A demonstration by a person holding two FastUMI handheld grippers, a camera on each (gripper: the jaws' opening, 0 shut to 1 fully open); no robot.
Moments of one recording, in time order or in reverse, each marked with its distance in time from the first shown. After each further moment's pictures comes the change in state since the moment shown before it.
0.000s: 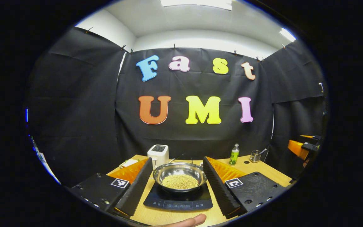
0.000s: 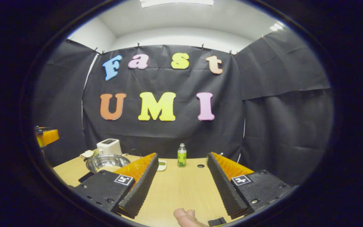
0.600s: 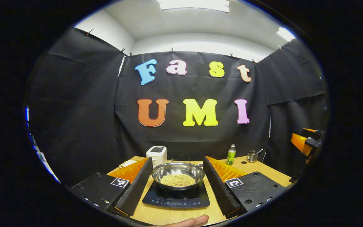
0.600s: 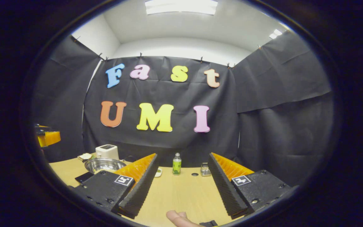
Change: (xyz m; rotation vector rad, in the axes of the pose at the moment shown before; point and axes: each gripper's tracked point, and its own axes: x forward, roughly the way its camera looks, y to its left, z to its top) left arm -0.017 -0.011 0.007 0.024 -0.078 -0.040; right arm -0.030 -0.003 0.005 -0.035 -0.085 0.008
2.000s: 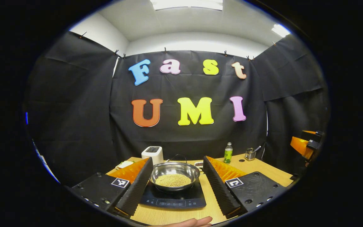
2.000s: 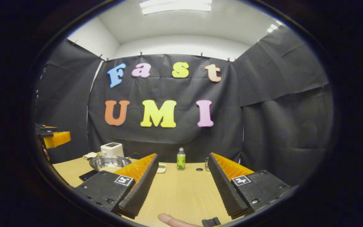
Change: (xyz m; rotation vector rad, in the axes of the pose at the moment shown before) left arm 0.012 -0.028 -0.004 0.026 0.007 -0.024; right arm -0.007 -0.009 -0.022 0.040 0.034 0.031
